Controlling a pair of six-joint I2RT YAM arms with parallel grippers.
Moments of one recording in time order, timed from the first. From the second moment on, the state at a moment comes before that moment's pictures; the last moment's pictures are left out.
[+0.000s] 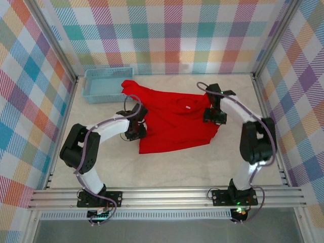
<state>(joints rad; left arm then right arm) -0.51 1.71 1.09 -0.69 -0.08 -0.72 0.26 1.70 1.31 -0.96 0.12 0.37</state>
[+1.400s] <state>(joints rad) -0.71 1.33 0.77 -0.45 -0.17 -0.61 0.19 1.51 0.84 -0.54 -0.17 0.49</state>
